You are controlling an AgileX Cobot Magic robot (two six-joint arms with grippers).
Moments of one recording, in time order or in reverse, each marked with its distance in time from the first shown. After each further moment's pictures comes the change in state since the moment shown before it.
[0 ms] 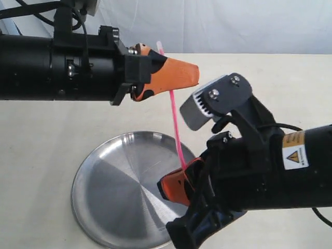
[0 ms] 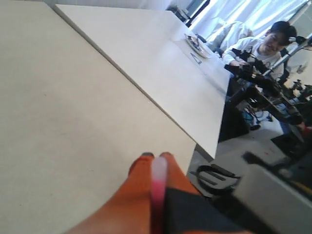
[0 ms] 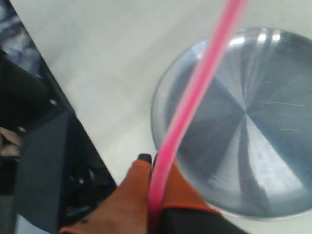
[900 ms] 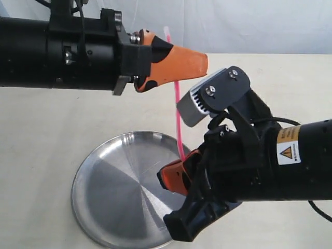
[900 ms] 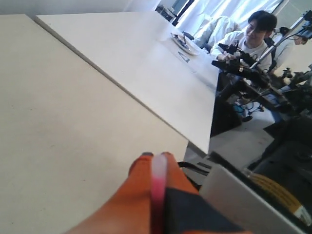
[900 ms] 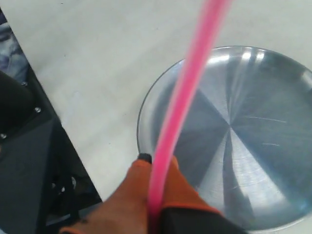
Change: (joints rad) left arm -0.005 0.000 -0.059 0.044 0.046 0.000; right arm -0.002 0.017 -0.002 -0.059 -0.045 -0.002
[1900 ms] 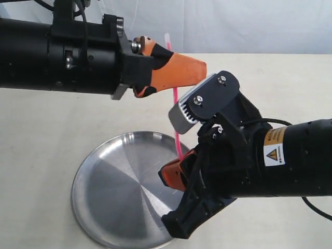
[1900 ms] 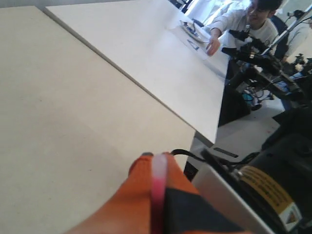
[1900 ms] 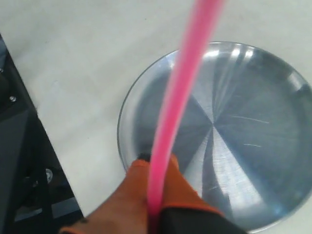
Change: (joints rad) left arm 0.000 -0.002 -0.007 0.053 0.003 -0.027; right arm 0.000 0.046 0.000 -0.086 -0.022 0.006
